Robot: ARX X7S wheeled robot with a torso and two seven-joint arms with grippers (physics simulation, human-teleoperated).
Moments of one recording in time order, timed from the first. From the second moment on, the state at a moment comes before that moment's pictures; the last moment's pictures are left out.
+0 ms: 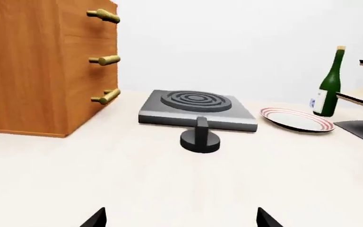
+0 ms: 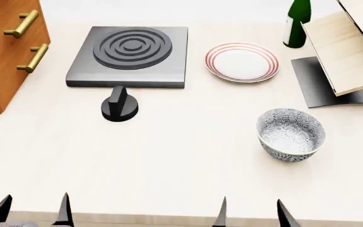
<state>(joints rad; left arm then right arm) -0.04 -0.09 0.04 0.13 -0.17 -0.12 -0.08 0.05 0.11 -0.05 -0.15 0.19 0.16 0.05</state>
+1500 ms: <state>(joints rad) -0.19 -0.53 -0.80 1.00 -1.70 -0.22 -0.09 -0.09 0.50 1.21 -0.76 1.03 0.82 -0.09</state>
